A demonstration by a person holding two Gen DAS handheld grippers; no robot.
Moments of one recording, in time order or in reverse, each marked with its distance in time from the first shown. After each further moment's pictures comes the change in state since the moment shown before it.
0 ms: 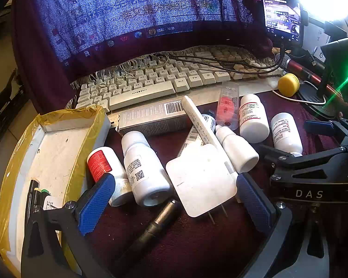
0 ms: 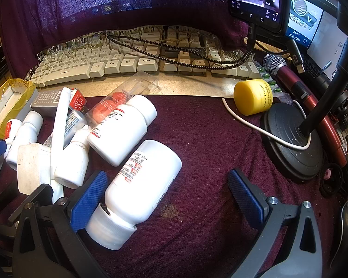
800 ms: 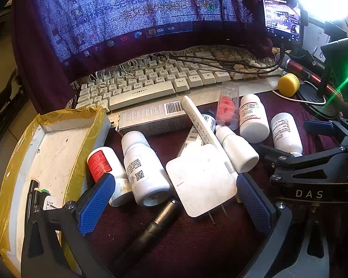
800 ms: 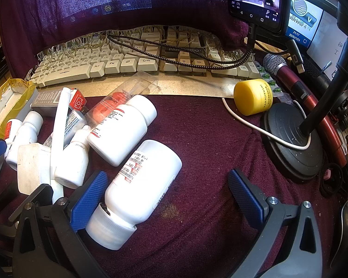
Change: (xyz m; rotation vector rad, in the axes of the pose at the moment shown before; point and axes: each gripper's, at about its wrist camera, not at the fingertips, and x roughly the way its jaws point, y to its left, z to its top) left arm 0.000 0.000 0.000 -0.001 0.001 0.001; right arm 0.001 0.001 0.001 -0.001 0.000 0.001
